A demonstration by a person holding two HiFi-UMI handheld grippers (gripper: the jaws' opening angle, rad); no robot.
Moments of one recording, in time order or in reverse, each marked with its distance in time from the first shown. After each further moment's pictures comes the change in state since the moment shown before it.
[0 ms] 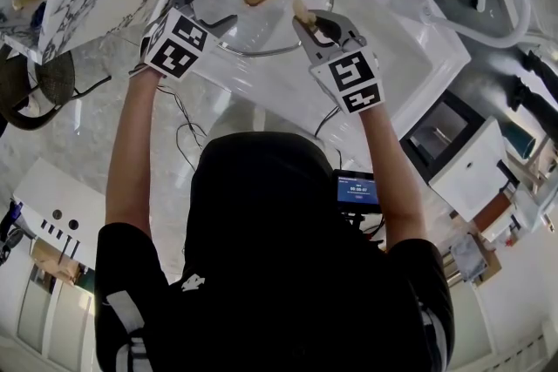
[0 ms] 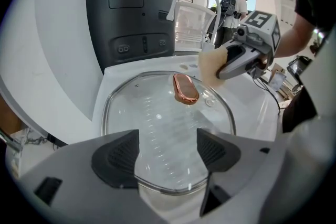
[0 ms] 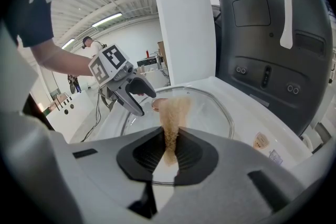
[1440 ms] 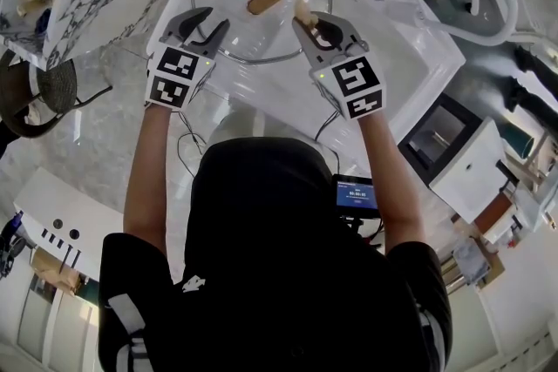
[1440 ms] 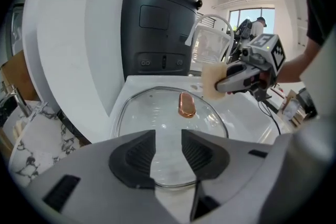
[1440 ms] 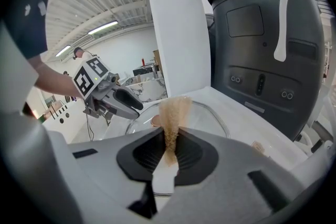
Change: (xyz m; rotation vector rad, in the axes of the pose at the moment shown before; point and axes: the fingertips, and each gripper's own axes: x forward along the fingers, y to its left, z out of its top) left arm -0.041 -0.003 0.008 -0.246 -0.180 0.098; right arm -0.013 -0.003 0.027 0.038 -0.050 -0.041
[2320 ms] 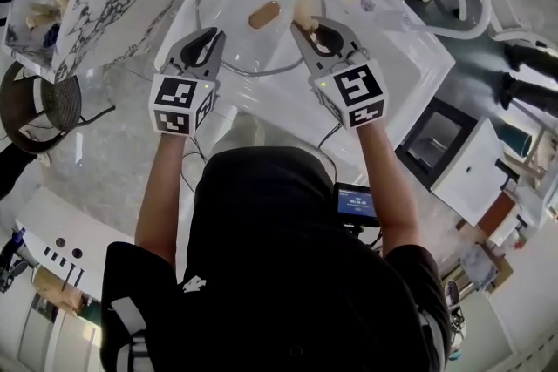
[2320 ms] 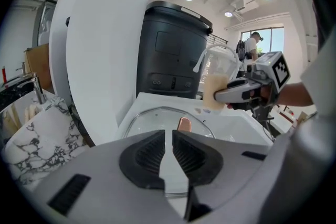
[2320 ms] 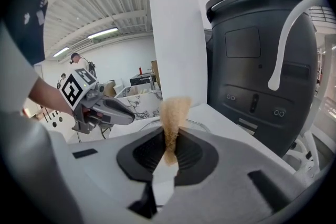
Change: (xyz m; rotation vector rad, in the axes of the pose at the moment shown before) left arm -0.045 -0.005 0.041 -0.160 -0.210 0.077; right arm -0.024 0.001 0.055 -0.010 -0.118 -0.059
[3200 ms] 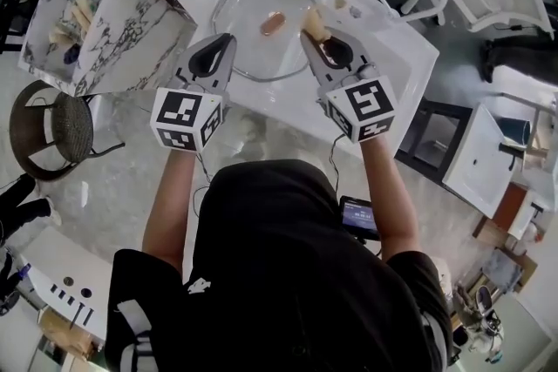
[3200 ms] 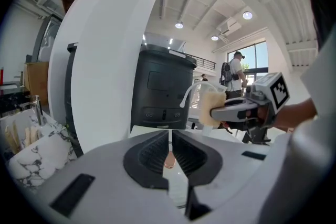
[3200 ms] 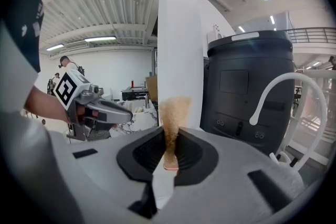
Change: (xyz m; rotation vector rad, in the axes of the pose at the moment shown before) left arm -0.097 -0.030 0.080 0.051 -0.287 -0.071; right arm -0.074 0.053 0.074 -0.037 -0.190 -0.168
